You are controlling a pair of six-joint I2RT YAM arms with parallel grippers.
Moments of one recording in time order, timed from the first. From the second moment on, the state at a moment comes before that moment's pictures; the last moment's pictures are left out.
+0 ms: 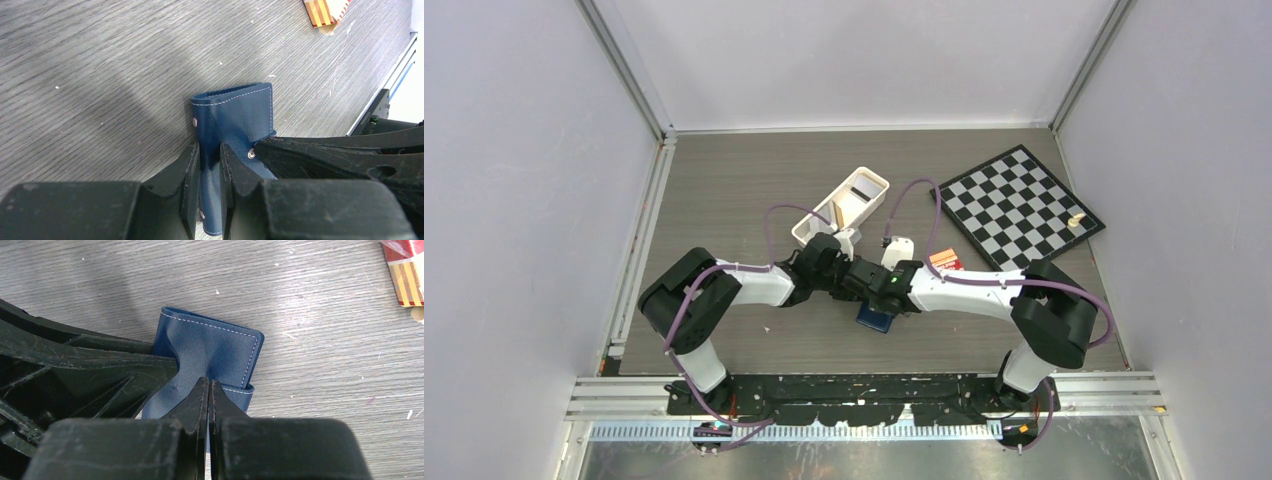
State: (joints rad) left arm -0.77 1.70 0.70 0.30 0.33 -0.63; right arm 1.06 1.62 0.98 -0.64 0.53 1.15
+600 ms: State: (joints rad) left arm -0.77 1.70 0.70 0.30 0.33 -0.63; right arm 1.07 1.62 0.98 -0.63 0.53 1.15
